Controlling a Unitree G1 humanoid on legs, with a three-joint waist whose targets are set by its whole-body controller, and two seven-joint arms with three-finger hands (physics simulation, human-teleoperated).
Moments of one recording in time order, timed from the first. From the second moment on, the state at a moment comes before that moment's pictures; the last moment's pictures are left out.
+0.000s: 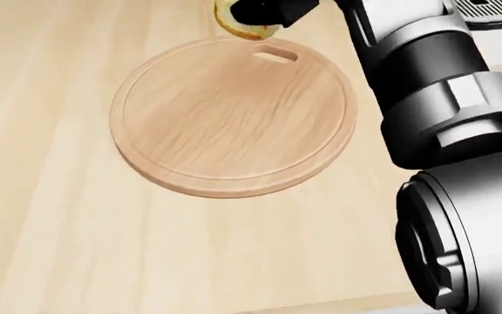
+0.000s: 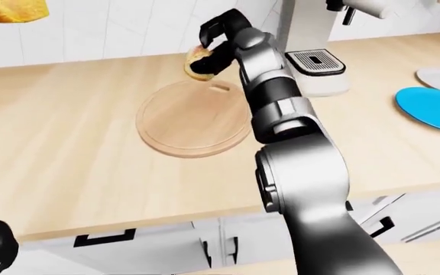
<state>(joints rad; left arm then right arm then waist) -0.94 0.65 0.34 -0.73 -0.34 1.10 0.16 -1.59 -0.21 -0.04 1.23 -0.22 0.34 0.22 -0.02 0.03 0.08</state>
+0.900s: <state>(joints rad) -0.94 0.65 0.31 -0.73 -0.33 1.08 0.15 -1.56 -0.17 -0.07 1.38 -0.66 0.40 0.08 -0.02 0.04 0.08</state>
